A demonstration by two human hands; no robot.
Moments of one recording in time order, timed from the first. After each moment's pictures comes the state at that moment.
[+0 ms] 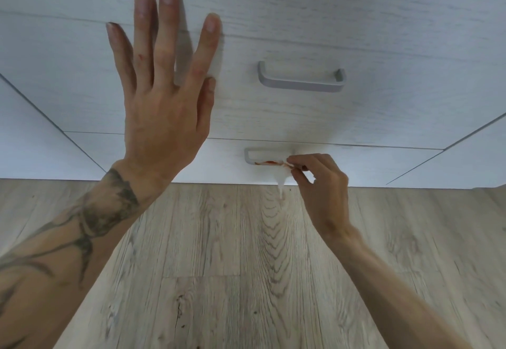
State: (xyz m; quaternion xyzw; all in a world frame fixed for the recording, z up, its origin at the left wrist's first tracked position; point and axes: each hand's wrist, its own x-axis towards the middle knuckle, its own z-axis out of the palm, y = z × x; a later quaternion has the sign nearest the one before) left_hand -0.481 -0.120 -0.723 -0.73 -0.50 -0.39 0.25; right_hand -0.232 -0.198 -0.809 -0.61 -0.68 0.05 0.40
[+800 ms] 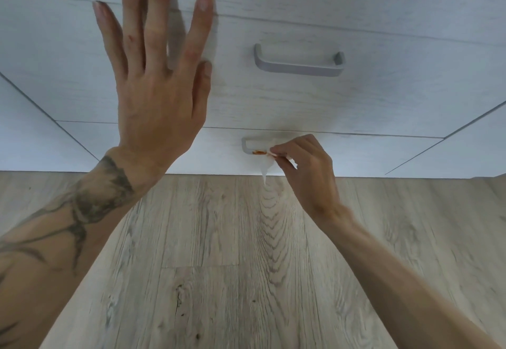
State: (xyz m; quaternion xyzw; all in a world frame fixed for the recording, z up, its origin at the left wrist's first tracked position) left_hand -0.478 -0.120 -0.724 -0.72 -0.51 -0.38 0.27; right_hand -0.238 -0.185 -0.812 -0.57 -0.74 0.02 0.37
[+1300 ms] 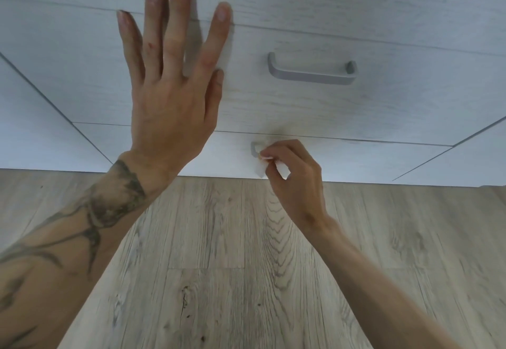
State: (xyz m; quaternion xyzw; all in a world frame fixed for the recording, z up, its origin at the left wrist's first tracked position) left_hand -0.482 -0.124 -0.722 -0.73 -0.52 -0.36 0.27; right_hand -0.276 -0.192 -0.808 -0.56 -0.70 0.11 0.43
